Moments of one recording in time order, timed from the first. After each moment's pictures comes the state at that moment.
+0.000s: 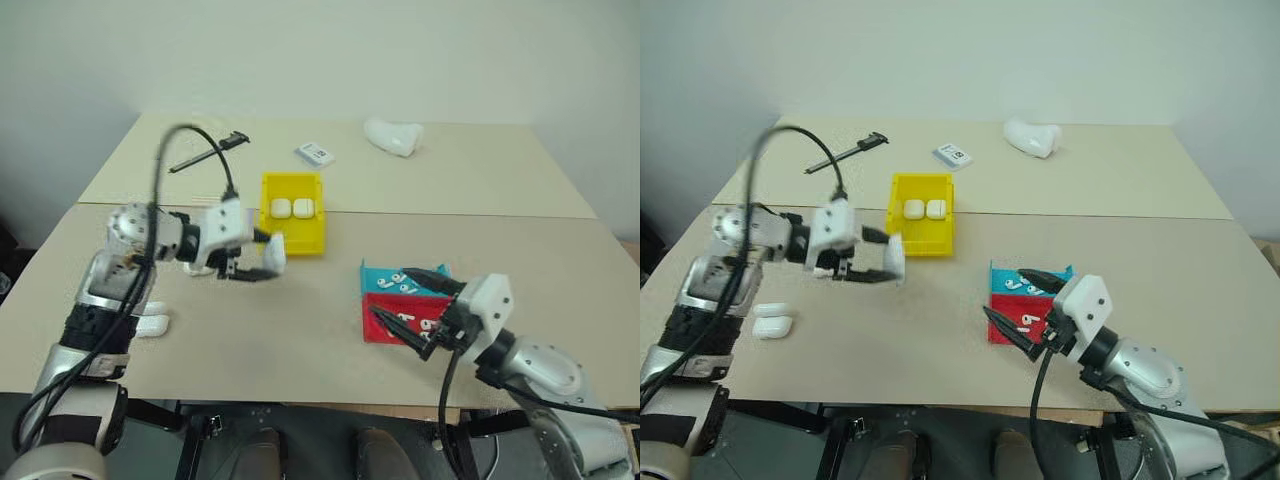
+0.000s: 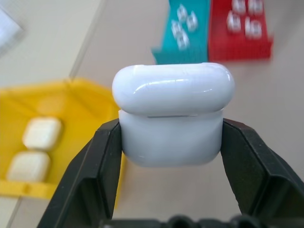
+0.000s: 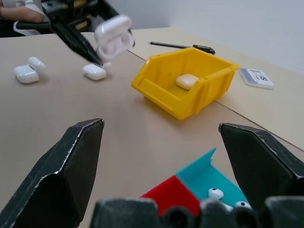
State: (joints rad) left arm -0.67 0.67 -0.01 0.01 -0.21 0.30 -1.30; right arm 0.07 -0.56 -0.09 -0.66 0.47 0.34 0.63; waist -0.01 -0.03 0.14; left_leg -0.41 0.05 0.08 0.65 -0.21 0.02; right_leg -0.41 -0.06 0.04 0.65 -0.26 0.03
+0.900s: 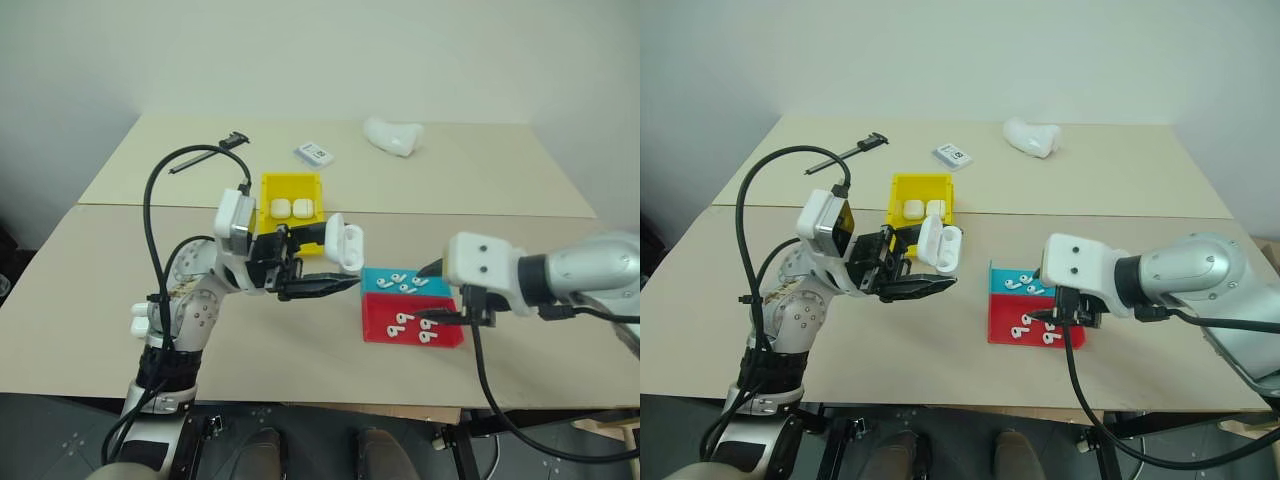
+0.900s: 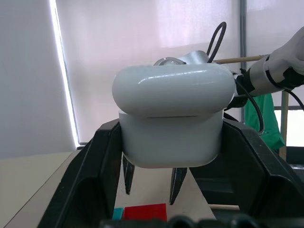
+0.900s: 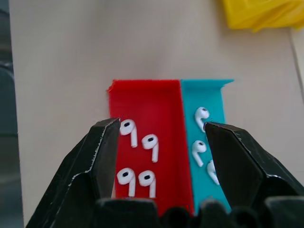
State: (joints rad) left arm -0.54 0.33 0.00 -0.13 -0.70 0.30 -1.31; right arm -0.47 -1.23 0.18 -0.62 0.41 0.73 1.03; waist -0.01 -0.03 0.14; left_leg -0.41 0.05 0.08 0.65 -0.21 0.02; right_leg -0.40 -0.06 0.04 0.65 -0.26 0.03
